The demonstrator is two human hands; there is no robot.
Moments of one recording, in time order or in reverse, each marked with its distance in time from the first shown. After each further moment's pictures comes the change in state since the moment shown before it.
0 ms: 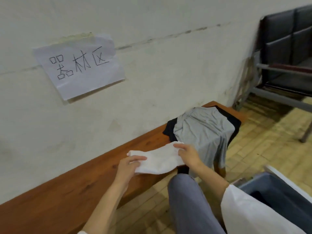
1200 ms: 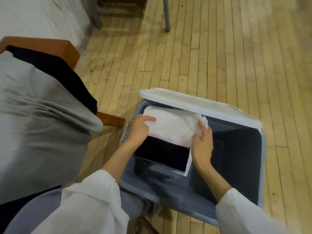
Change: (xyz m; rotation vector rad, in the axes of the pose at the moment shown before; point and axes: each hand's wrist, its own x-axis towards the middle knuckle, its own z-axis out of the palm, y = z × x) left_hand 0.014 -0.062 0.556 0.576 -0.885 0.188; right_hand -0.116 0.368 -0.251 0.249 1.078 0.648
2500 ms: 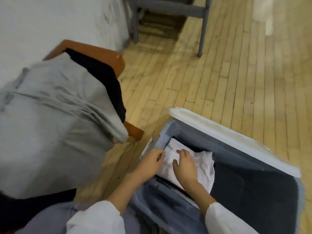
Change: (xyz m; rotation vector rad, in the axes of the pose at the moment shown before) left_hand -0.009 -0.075 -0.029 0.209 -0.167 0.069; right_hand 0.000 0.009 0.120 -0.730 -0.468 -0.295
